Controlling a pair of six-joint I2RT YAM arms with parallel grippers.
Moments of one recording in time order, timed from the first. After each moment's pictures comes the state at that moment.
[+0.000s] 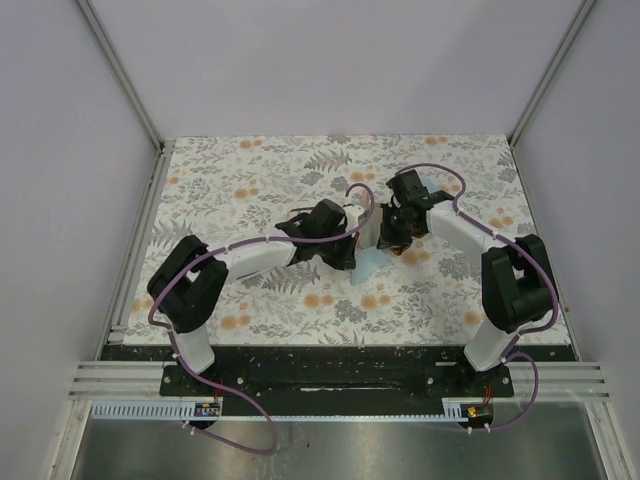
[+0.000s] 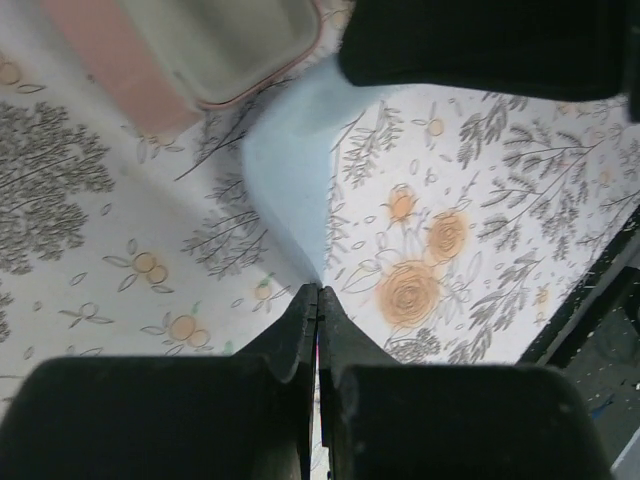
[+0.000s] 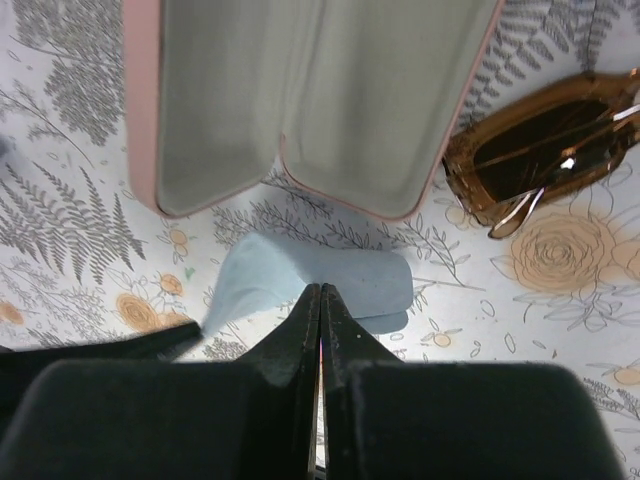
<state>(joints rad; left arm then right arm) -0.77 1.79 1.16 -0.22 0.29 -0.24 0.39 1.69 1.18 -0.57 -0.17 0.46</state>
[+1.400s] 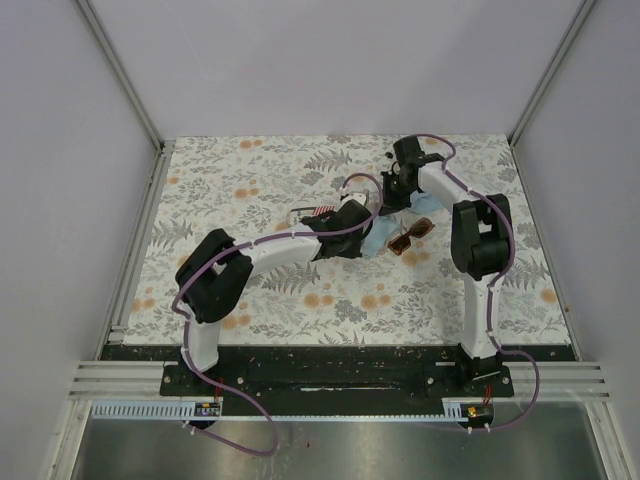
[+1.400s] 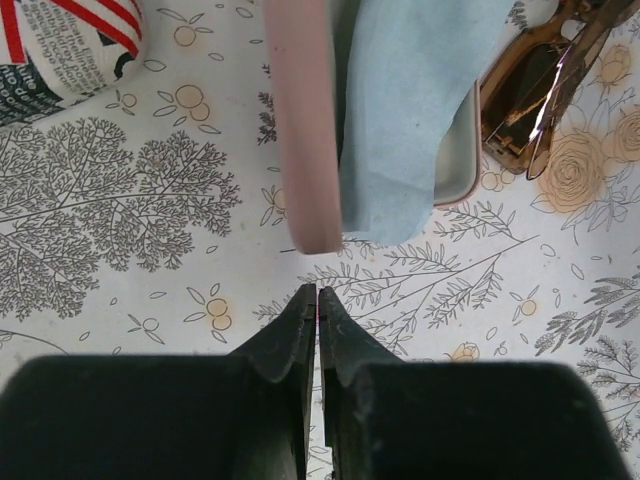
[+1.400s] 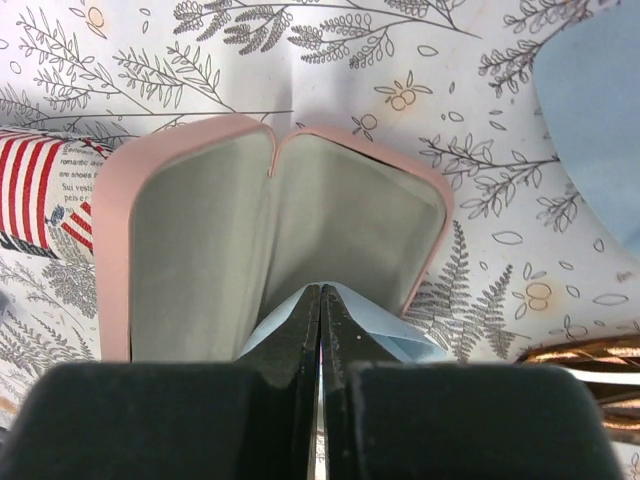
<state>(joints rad) -0.87 1.95 1.38 -0.32 -0.20 -0.56 0.26 2.16 1.73 -0.69 -0.23 0.29</state>
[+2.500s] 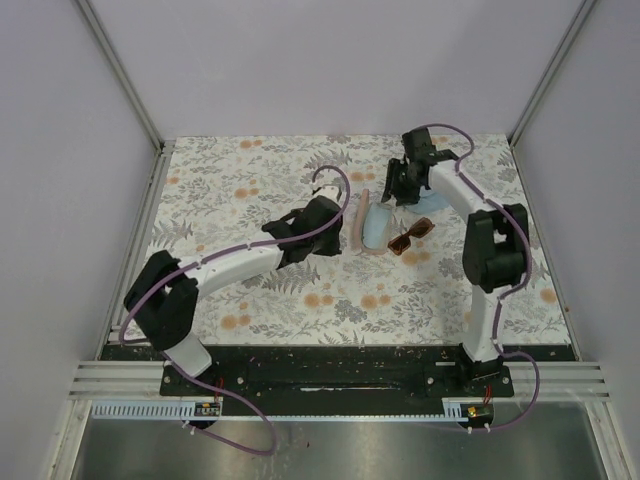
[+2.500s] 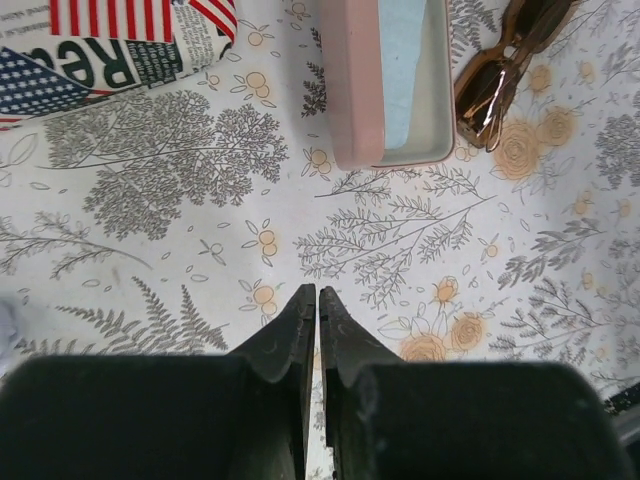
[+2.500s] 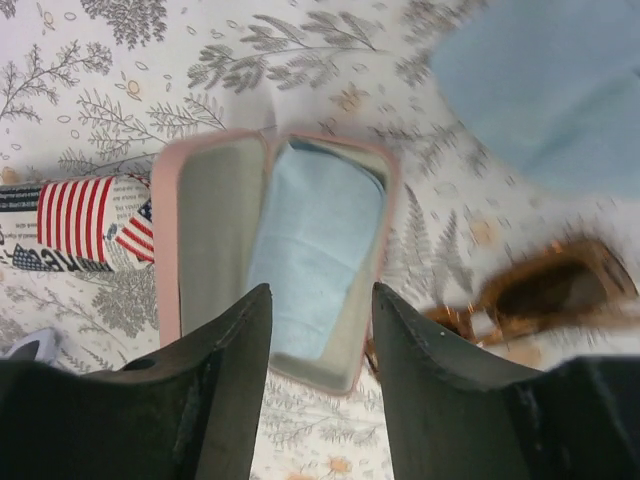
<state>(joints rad) -0.83 1.67 1.18 -0.30 -0.18 -0.58 0.25 2.10 1.76 -0.69 -0.14 0.38</state>
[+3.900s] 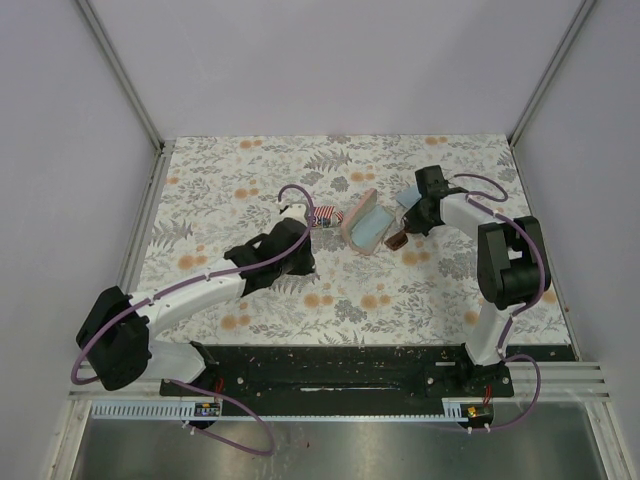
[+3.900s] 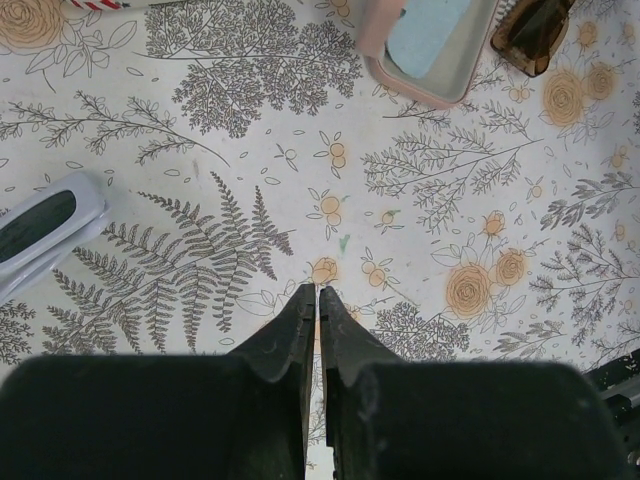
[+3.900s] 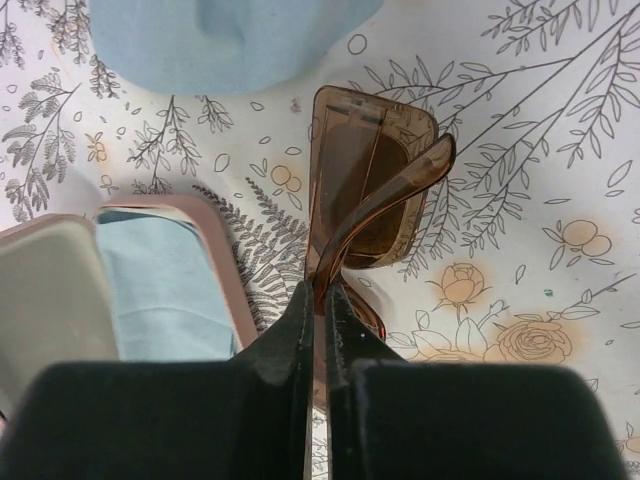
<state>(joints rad) -0.82 1.32 0.88 -0.31 -0.21 -0.62 0.20 1.85 1.22 -0.45 0.12 1.00</state>
